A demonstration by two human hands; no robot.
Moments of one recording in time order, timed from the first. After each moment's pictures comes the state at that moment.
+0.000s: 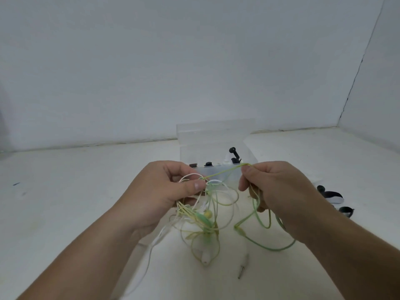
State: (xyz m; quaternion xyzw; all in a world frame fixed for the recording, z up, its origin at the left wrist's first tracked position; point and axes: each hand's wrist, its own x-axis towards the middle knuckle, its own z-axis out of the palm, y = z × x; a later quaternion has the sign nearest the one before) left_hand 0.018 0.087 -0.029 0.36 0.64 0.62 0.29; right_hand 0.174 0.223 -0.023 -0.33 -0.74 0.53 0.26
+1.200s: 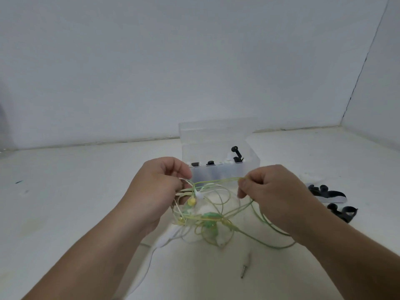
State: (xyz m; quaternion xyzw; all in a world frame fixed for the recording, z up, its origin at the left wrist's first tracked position) left_hand 0.014 0.092 -0.032 0.30 0.70 0.62 0.20; right_hand 0.174 0.225 -0.030 -0.32 -0.84 0.38 0.22
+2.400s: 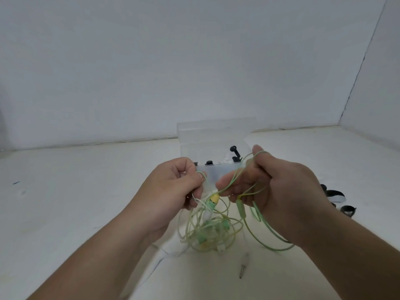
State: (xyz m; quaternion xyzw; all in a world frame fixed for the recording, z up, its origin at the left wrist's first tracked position) left_hand 0.032 0.095 -0.031 0.37 0.66 0.61 0.25; right_hand 0.173 0.209 -0.014 -0.17 -0.58 0.75 0.26
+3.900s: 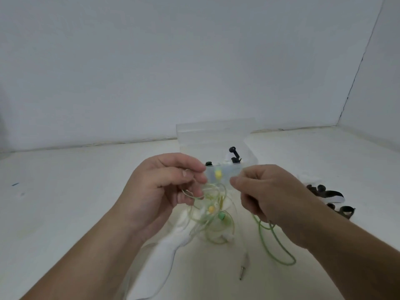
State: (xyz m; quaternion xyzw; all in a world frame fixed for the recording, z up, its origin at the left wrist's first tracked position) left_hand 0.031 0.083 -0.016 0.36 0.48 0.71 0.36; right_hand 0.178 0.214 -0.019 -0.28 -0.78 0.53 0.20
